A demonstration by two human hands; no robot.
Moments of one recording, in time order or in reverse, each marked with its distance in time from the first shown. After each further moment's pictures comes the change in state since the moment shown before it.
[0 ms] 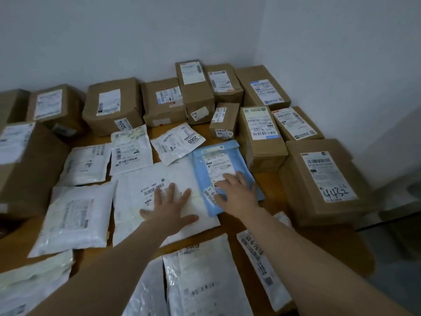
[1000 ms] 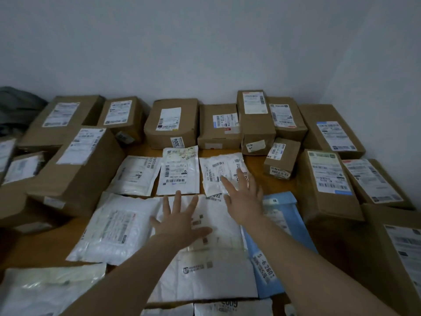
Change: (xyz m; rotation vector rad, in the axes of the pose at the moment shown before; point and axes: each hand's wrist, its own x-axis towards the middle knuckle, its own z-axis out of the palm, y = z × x) left_hand 0.022 -0.065 -0.036 -0.181 0.147 -0.186; right_hand 0.100 -0.090 -0.019 -0.122 0.121 -0.133
